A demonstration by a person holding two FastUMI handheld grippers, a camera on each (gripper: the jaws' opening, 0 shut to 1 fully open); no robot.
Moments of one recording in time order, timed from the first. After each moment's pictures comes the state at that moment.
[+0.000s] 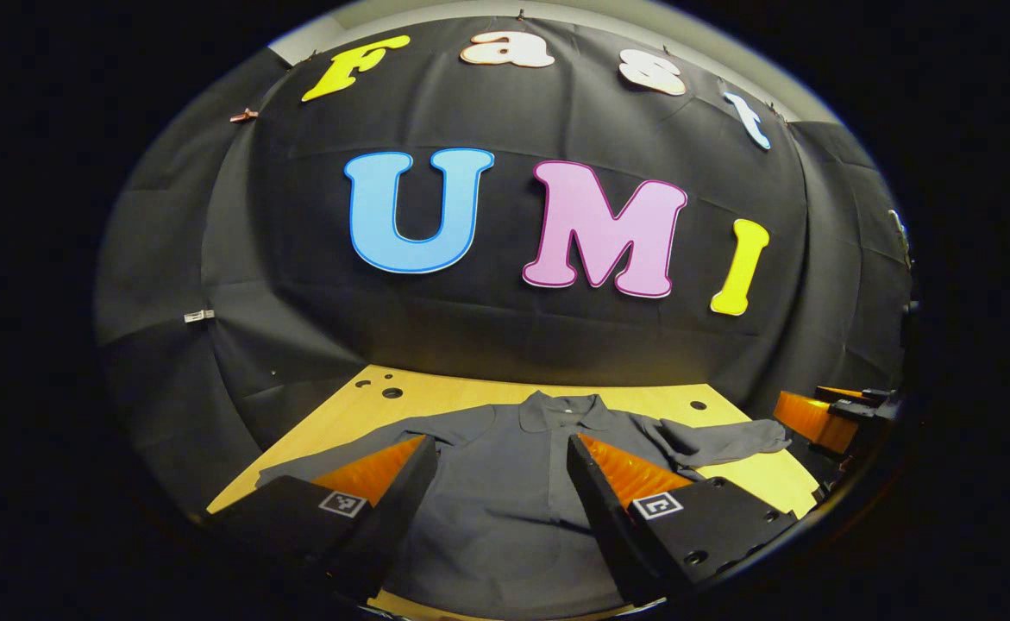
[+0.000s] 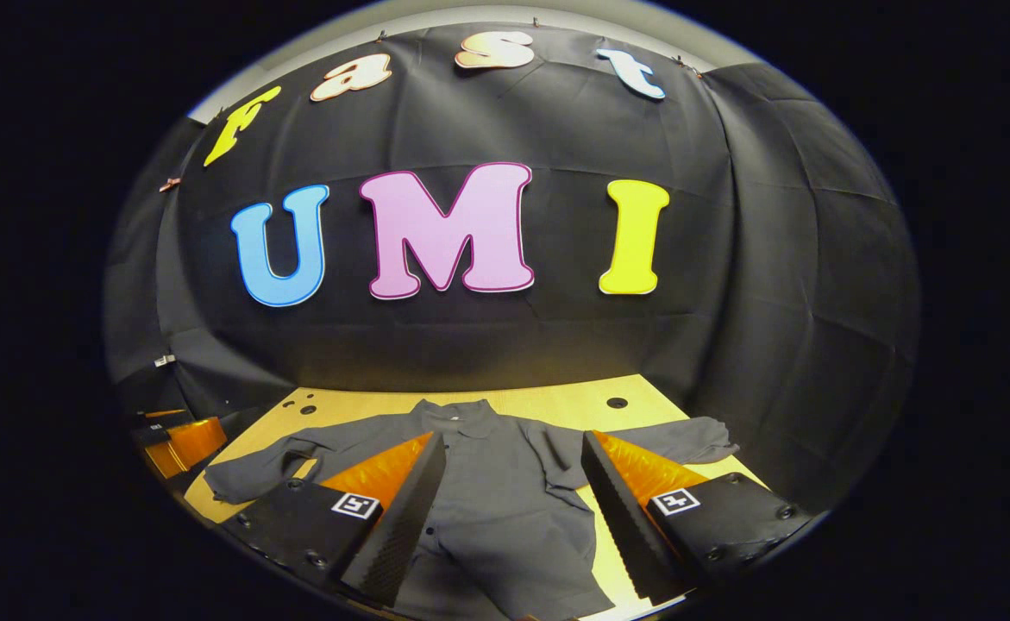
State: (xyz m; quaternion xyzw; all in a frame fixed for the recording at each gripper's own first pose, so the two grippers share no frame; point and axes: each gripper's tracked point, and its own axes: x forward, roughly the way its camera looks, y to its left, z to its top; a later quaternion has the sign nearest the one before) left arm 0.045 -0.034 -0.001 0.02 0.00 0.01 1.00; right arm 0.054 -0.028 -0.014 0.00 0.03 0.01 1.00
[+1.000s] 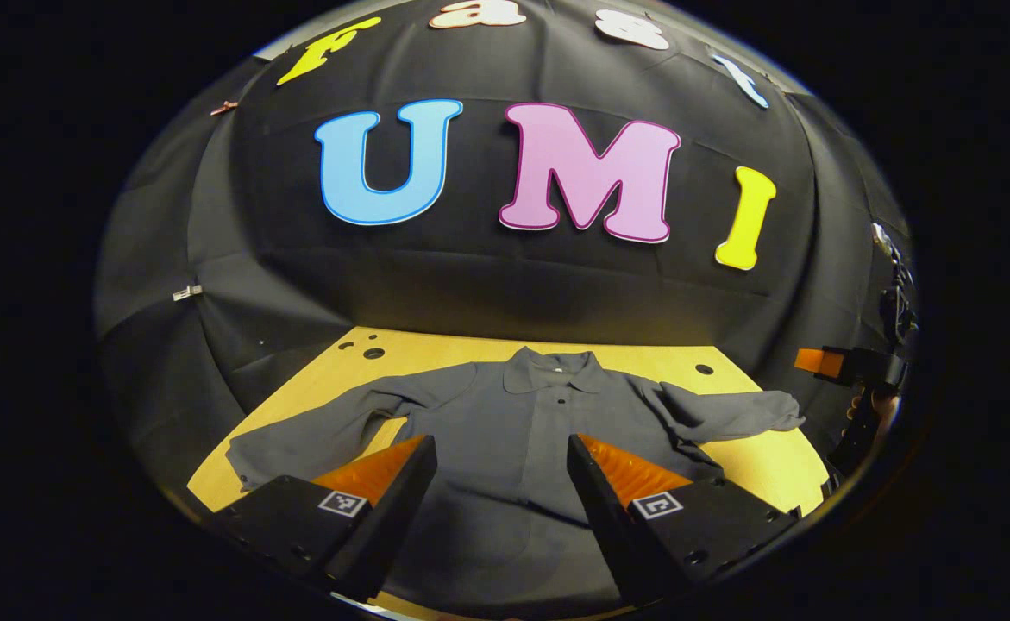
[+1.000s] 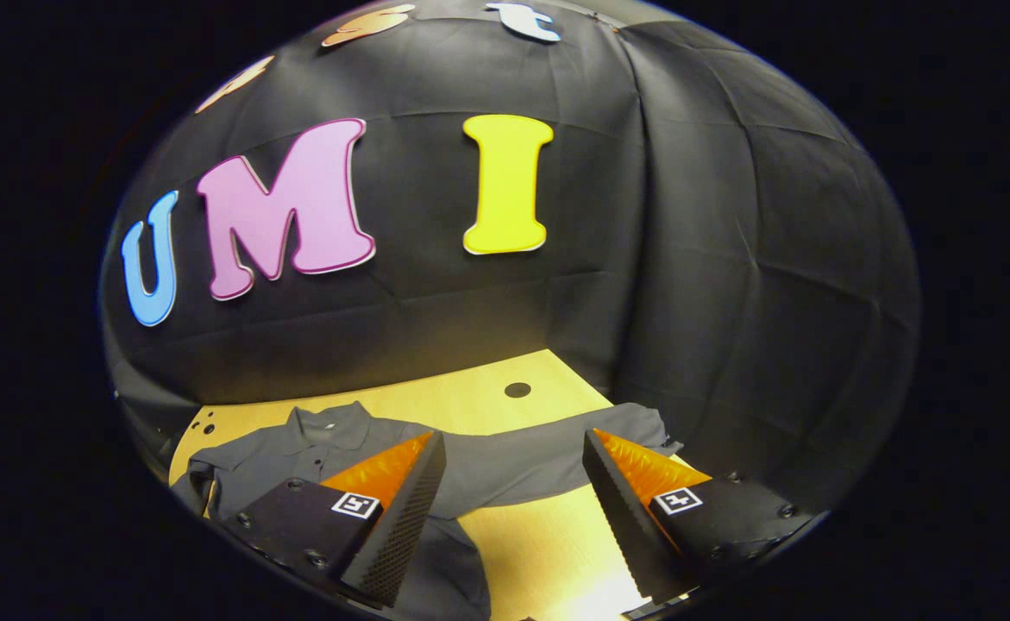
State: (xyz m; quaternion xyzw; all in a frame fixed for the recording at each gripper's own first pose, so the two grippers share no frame) left arm 0.091 -0.086 -0.061 0.03 0.07 0.03 1.00; right arm 0.172 -0.219 -0.057 0.07 0.07 -0.12 0.99
